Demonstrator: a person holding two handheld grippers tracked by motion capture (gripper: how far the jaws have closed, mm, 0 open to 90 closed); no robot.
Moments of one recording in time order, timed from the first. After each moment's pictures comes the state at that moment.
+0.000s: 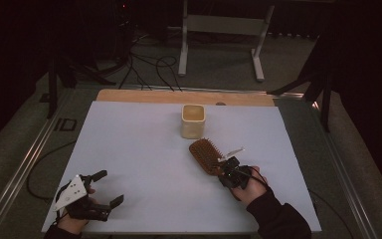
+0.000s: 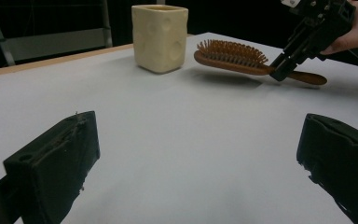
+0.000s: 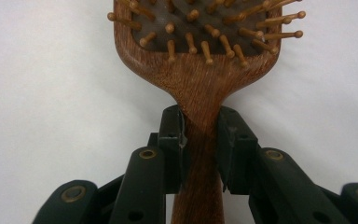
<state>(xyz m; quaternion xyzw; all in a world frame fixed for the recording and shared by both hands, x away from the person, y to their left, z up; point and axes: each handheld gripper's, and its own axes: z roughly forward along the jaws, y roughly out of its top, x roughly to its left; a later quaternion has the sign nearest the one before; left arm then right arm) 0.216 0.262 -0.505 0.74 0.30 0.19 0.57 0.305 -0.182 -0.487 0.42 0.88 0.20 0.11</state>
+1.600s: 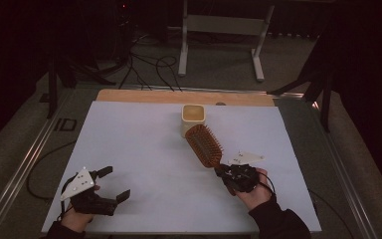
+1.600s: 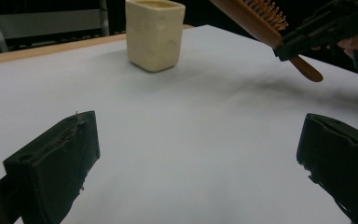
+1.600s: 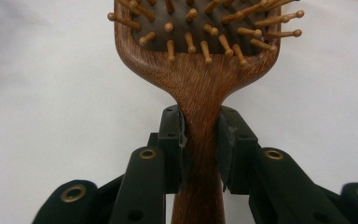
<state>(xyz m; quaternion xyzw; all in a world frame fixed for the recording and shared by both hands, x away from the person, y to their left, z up) 0.226 0.241 -0.473 0.75 0.33 0.17 0.55 0.279 -0.196 -0.461 0.37 0.83 0.39 0.16</state>
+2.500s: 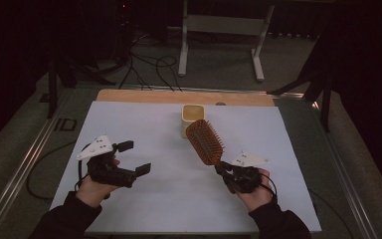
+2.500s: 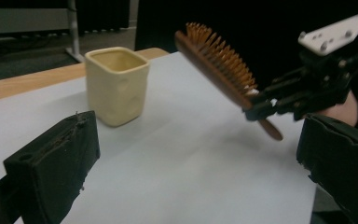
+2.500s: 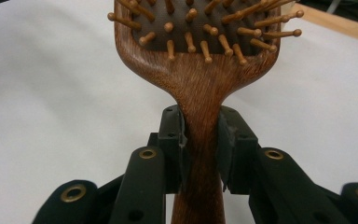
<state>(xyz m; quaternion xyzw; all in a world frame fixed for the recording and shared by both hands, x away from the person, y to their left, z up) 0.271 0.183 -0.391 0.75 0.32 0.09 0.57 0.272 -0.196 -0.450 0.36 0.81 0.42 0.18</state>
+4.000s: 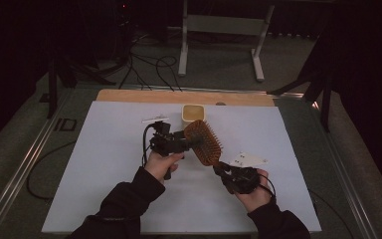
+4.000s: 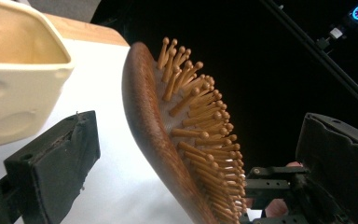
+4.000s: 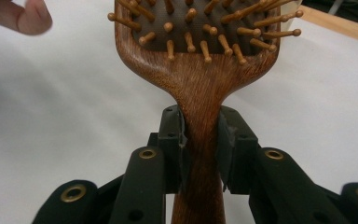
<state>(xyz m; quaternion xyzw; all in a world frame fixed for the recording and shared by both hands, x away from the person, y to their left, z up) 0.351 0.062 -0.417 0.67 0.43 -0.09 0.60 0.270 -0.191 -0.448 0.36 0.81 0.42 0.18</state>
